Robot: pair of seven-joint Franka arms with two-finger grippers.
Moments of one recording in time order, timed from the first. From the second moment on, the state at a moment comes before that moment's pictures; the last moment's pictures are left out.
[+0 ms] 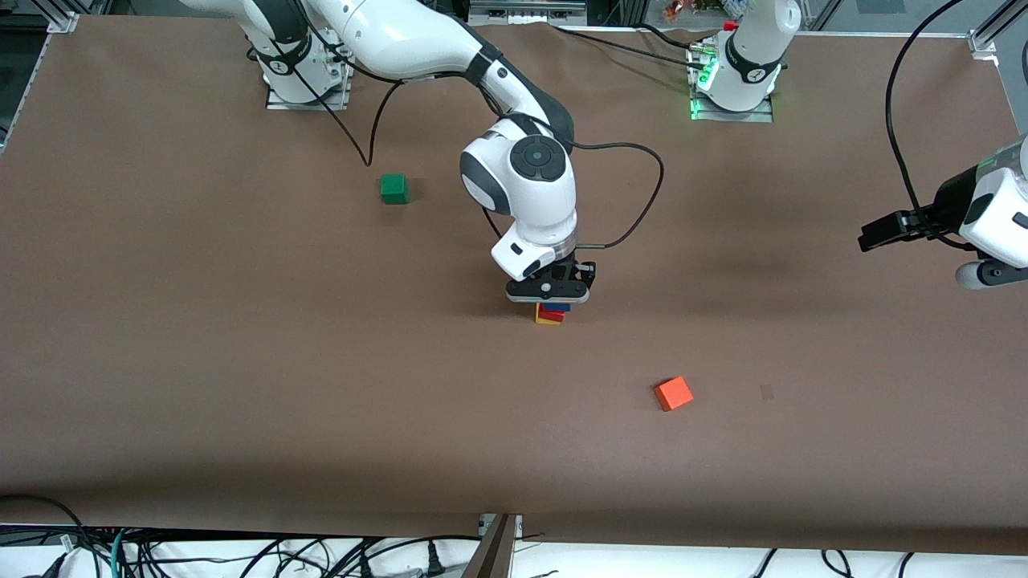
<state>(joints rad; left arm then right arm) 0.08 0.19 -0.10 -1.45 0.01 1.51 -0.22 0.89 0.96 -0.13 -0.97 0.04 2.17 0.88</state>
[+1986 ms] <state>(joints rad) 0.09 0.19 -0.10 -1.45 0.01 1.51 -0.22 0.90 0.97 -0.13 -0.96 -0.02 2.15 0.88</state>
